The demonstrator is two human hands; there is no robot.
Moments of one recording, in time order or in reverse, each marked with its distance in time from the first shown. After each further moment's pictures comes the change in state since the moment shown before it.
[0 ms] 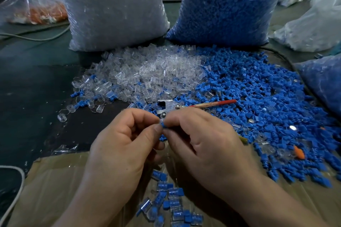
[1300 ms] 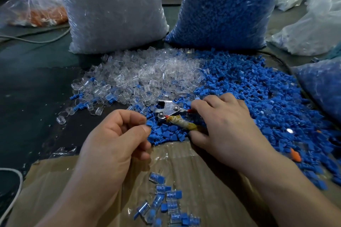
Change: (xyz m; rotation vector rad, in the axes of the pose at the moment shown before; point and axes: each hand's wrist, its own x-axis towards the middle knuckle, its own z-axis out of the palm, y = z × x) left_hand 0.010 -0.002 -0.012 -0.131 0.050 -0.171; right_hand 0.019 0.037 -0.023 -0.660 -0.392 0.277
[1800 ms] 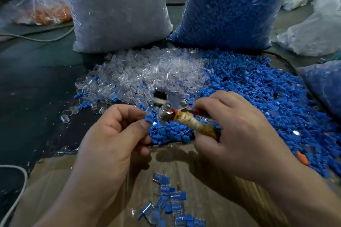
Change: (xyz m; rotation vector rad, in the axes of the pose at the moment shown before) left_hand 0.002 -0.002 -0.005 -0.018 -0.001 0.128; right_hand -0.019 -0.006 -0.018 0.257 0.210 -0.132
